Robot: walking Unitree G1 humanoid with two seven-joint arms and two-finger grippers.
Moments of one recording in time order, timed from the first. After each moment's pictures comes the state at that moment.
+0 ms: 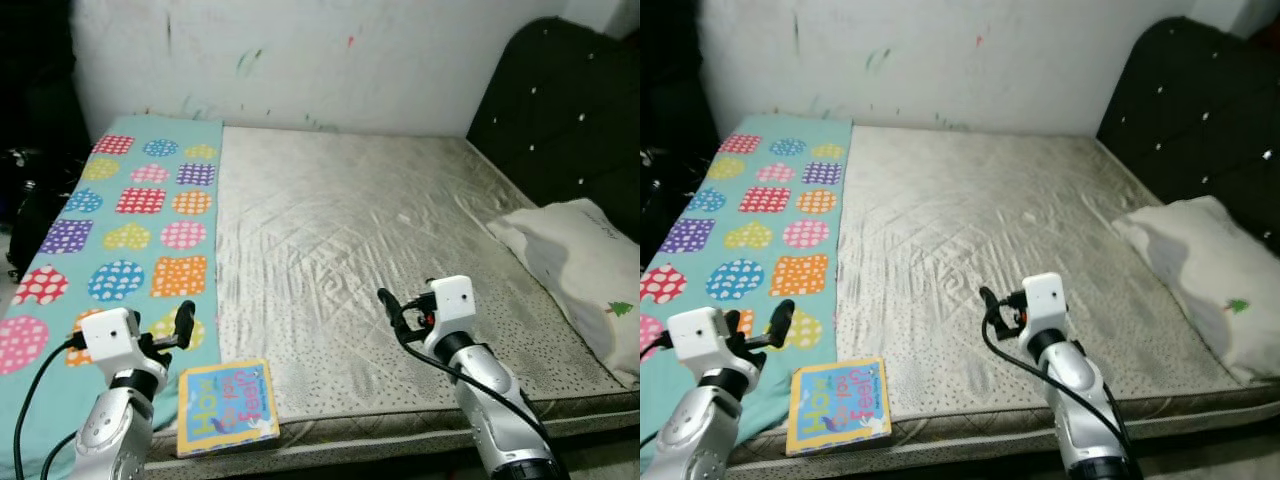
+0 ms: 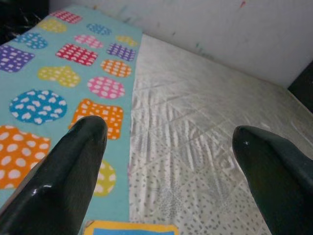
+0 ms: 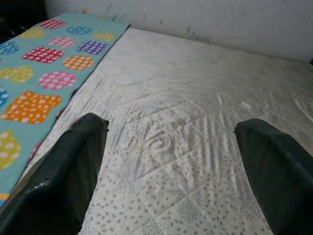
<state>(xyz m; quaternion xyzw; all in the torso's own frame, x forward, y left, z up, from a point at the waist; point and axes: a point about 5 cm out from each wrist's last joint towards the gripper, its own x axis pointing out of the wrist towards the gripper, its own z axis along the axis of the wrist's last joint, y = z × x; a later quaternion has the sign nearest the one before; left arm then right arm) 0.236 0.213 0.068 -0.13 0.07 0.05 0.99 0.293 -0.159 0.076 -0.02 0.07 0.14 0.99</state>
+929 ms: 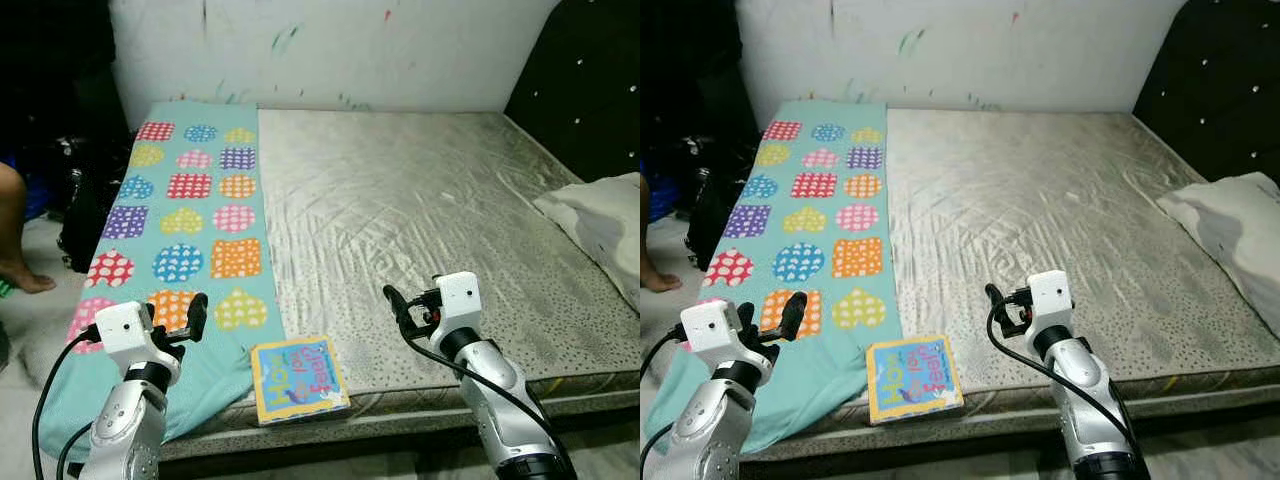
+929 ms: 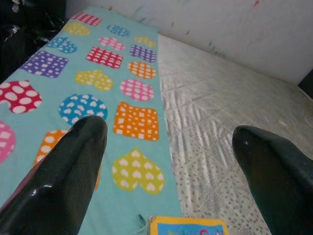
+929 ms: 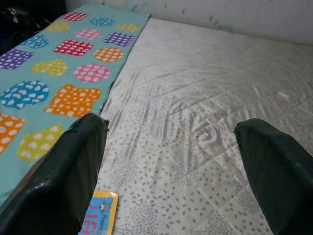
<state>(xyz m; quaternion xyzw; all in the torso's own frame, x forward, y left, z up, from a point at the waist) 0.242 0.203 0.070 -0.14 0.06 0.03 0.99 0.292 -0.165 0.073 -0.03 0.08 0.13 0.99</state>
